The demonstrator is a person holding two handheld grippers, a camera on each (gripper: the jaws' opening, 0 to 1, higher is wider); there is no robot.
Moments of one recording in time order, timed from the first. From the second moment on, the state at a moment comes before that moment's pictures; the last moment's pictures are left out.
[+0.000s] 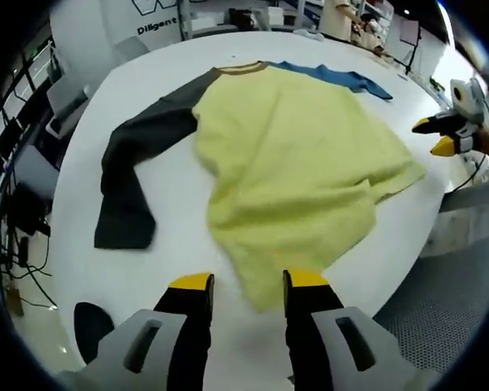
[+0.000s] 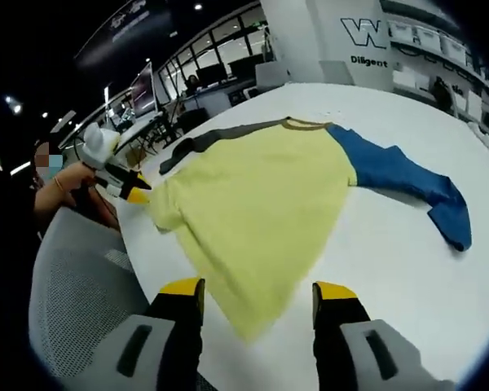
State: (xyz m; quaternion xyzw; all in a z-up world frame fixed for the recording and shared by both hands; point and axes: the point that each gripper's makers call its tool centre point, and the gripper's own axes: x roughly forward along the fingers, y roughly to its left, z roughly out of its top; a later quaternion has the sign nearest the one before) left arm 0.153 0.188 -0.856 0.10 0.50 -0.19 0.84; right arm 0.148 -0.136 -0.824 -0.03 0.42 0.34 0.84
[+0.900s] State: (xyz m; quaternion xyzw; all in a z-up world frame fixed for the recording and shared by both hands) left arm 0.142 0.185 -0.863 0.06 0.53 -0.11 0.84; right arm 0.124 -0.146 -0.867 -0.01 0.53 0.17 0.83
